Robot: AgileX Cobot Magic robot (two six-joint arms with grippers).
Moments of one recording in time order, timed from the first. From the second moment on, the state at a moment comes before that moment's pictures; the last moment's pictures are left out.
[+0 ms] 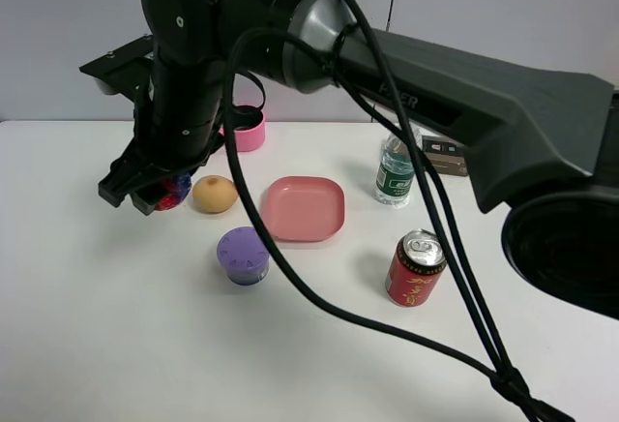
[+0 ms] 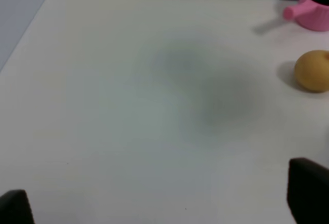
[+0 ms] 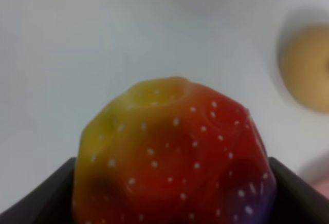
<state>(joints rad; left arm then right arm) -0.06 -0.01 -0.53 0.26 1.09 -0.23 0.97 2.22 -2.13 0.13 1.08 -0.12</state>
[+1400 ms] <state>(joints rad) -0.06 -0.01 -0.53 0.26 1.09 -0.23 0.98 2.52 -2.13 0.13 0.92 -0.18</state>
